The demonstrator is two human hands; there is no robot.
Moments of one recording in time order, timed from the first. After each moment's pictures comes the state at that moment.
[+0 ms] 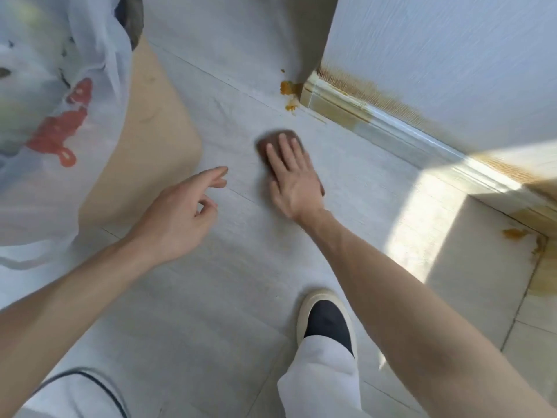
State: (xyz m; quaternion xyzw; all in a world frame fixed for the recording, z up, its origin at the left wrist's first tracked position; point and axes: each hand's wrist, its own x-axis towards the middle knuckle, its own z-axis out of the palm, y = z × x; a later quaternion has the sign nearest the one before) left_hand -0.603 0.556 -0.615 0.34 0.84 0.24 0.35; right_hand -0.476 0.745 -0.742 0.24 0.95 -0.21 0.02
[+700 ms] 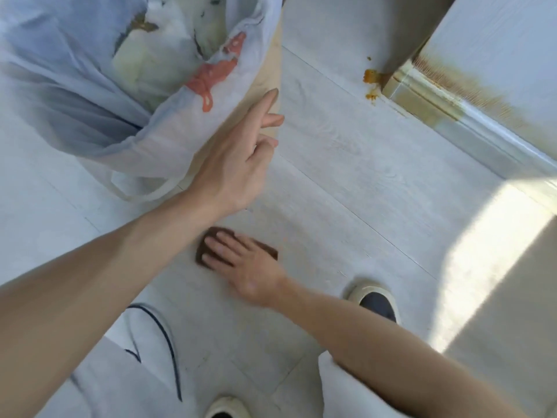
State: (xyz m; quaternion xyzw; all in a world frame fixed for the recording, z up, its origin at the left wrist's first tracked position) left_hand -0.615 0.538 -0.568 0.32 0.84 0.35 0.26; right_hand -0.466 0.514 -0.743 -0.15 0.95 -0.26 0.10
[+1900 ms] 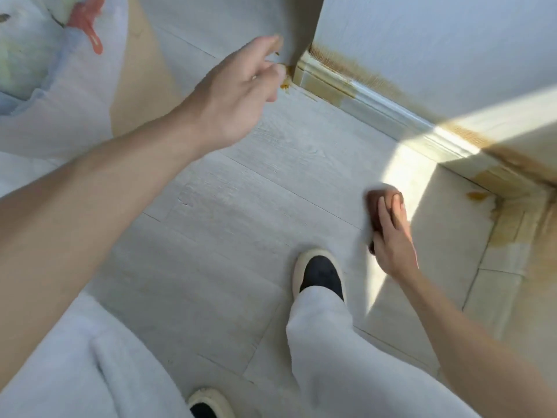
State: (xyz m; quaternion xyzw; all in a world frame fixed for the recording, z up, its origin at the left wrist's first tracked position) left_hand -0.576 0.620 -0.504 0.39 0.76 0.37 0.36; right_hand -0.203 0.735 -0.724 0.45 0.85 -0.25 0.06
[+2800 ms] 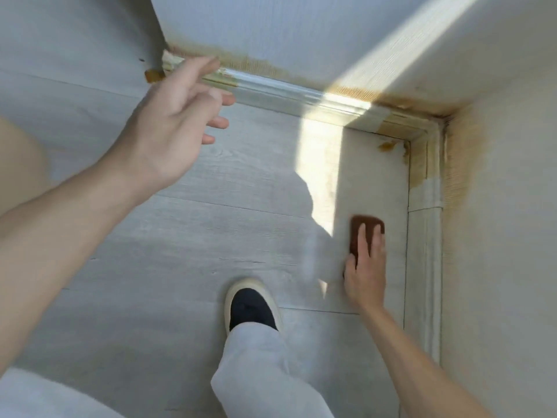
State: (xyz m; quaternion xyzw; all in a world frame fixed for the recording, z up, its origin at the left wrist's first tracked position) left_hand -0.502 0.687 -0.524 0.44 0.69 0.40 0.41; right_hand -0.103 0.650 -0.733 0.69 0.70 -0.21 0.00
